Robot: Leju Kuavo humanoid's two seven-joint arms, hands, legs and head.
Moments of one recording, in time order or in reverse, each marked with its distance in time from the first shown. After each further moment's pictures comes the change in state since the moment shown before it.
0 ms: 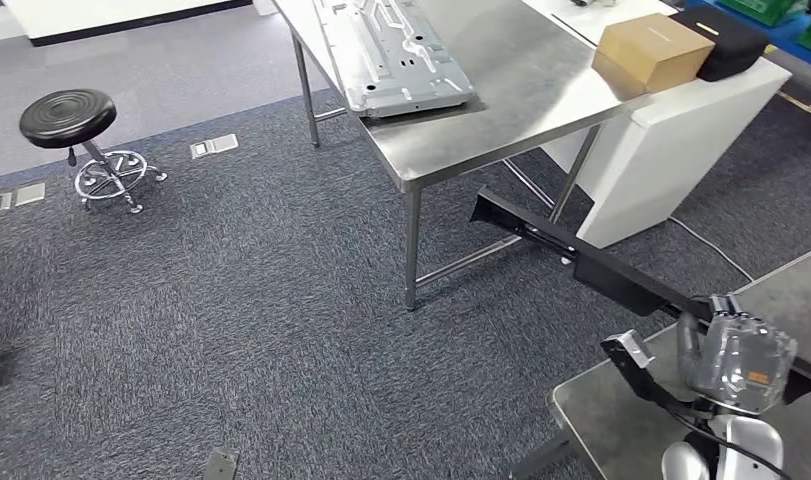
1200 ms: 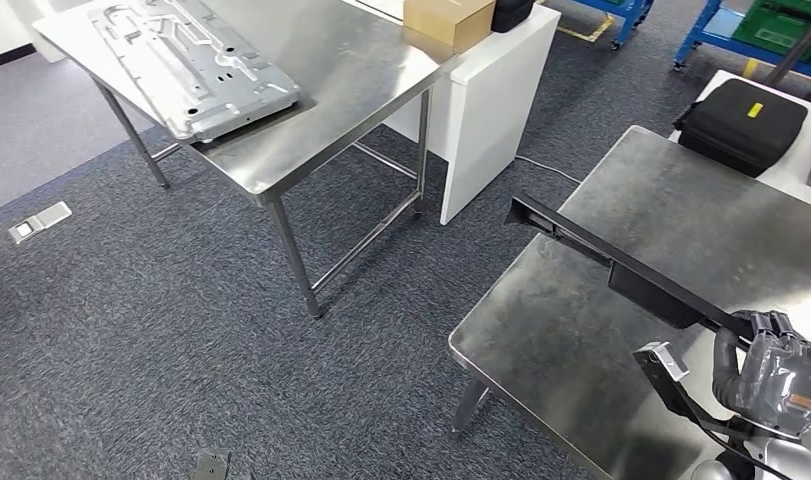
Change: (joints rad) left arm -0.002 -0.013 0.074 -0.006 0.056 -0.006 -0.154; right arm 0.044 -0.010 -0.079 -0.026 -0.016 -0.002 -0.013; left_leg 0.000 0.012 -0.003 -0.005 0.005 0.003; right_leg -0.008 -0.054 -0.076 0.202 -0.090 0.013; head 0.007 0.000
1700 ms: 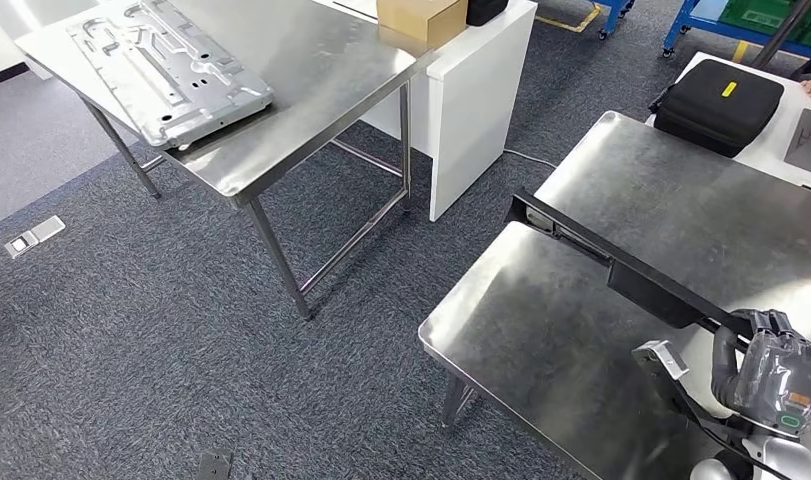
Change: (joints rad) left arm -0.004 -0.001 0.000 0.000 -0.005 0.025 -0.003; right arm 0.003 0.004 -0.006 -0.003 0.000 0.000 0.000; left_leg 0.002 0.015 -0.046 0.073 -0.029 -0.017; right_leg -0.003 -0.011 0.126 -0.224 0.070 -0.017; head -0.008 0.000
